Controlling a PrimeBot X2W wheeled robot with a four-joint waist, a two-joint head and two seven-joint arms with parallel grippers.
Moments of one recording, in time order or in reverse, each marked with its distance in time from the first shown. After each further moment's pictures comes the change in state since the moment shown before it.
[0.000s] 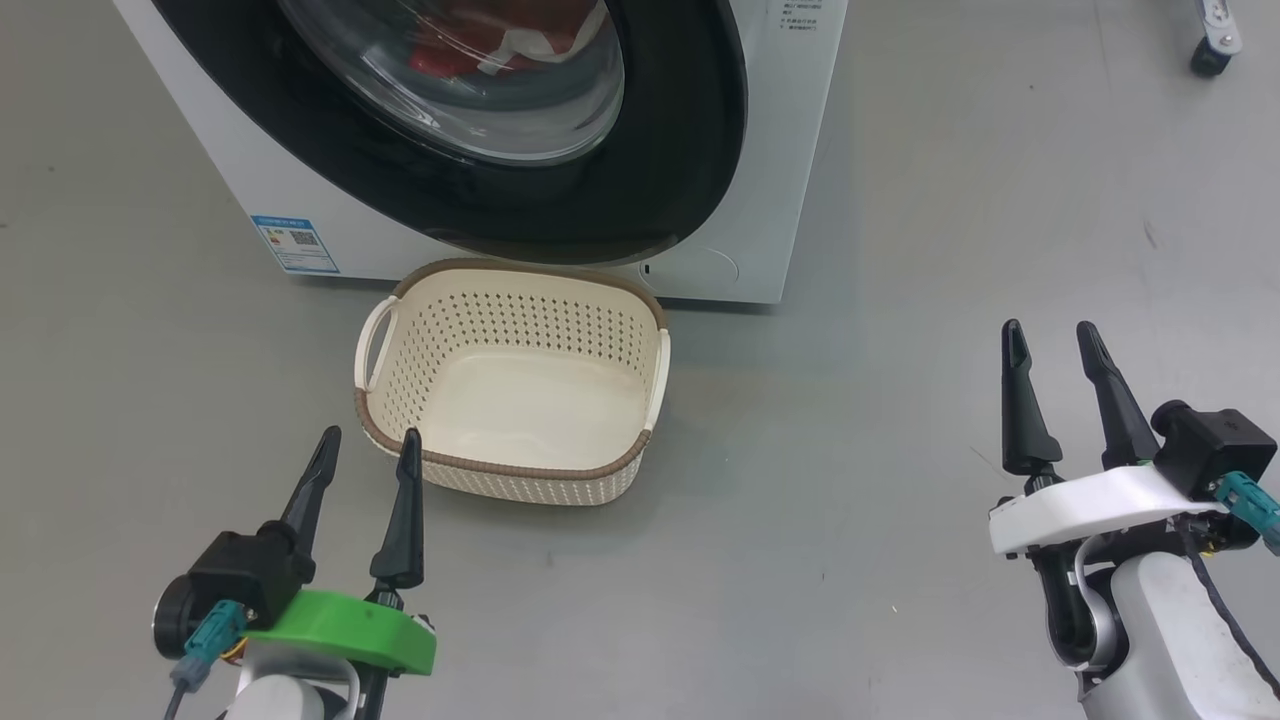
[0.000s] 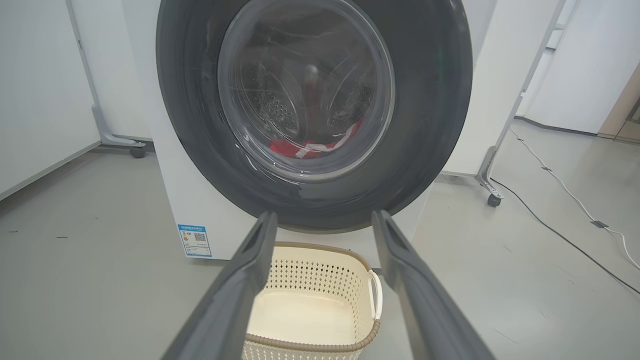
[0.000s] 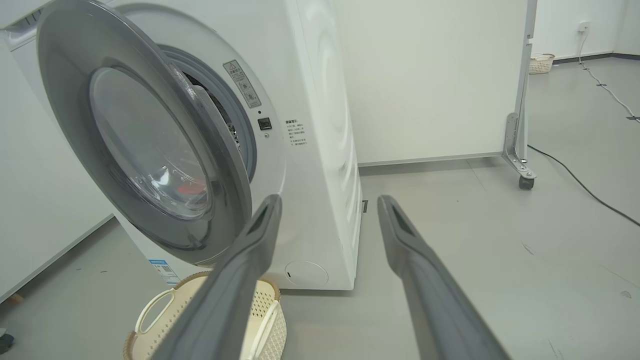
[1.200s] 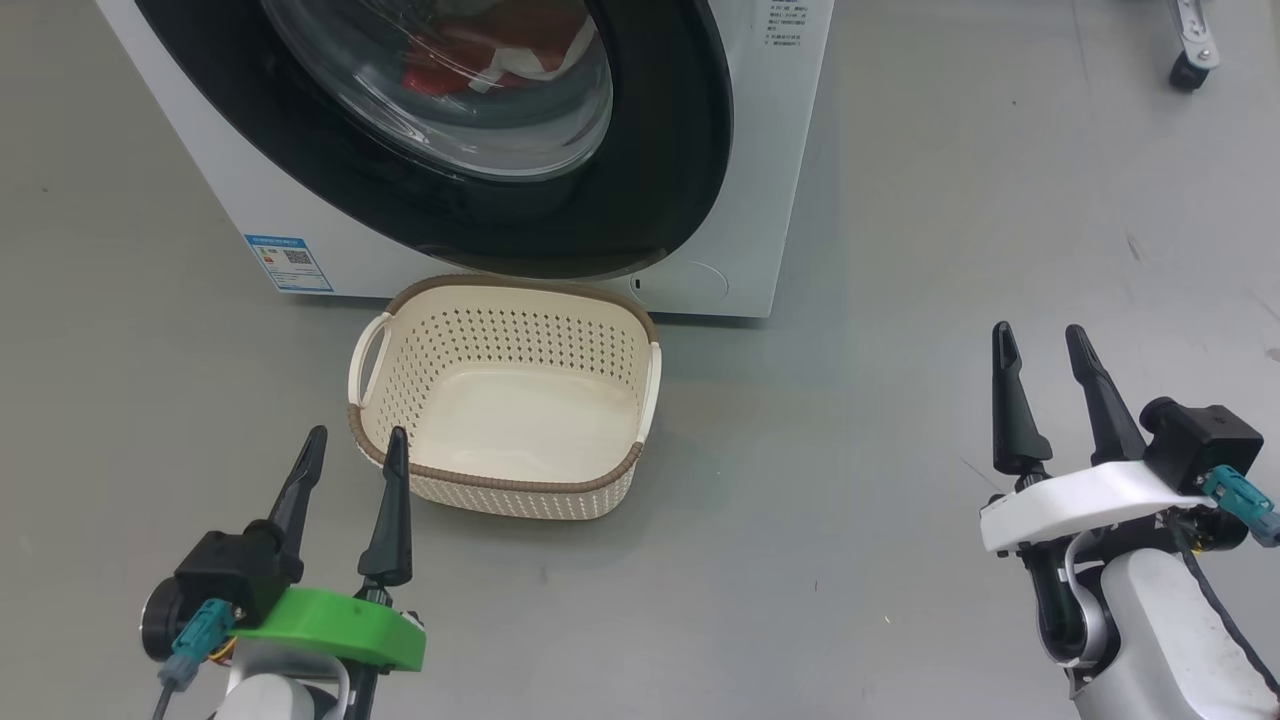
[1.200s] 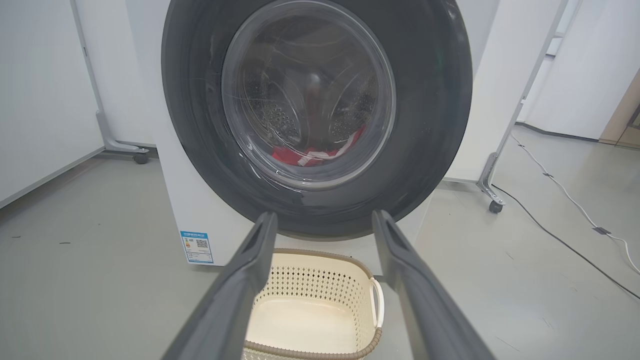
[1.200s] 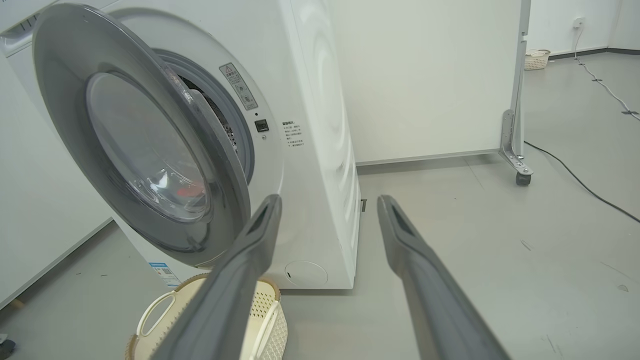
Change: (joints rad) left arm -0.002 0.000 0.017 0.006 0.000 0.001 0.000; right arm -0.022 -0.016 0.039 0.032 0.043 -0.016 0.000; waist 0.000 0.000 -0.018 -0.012
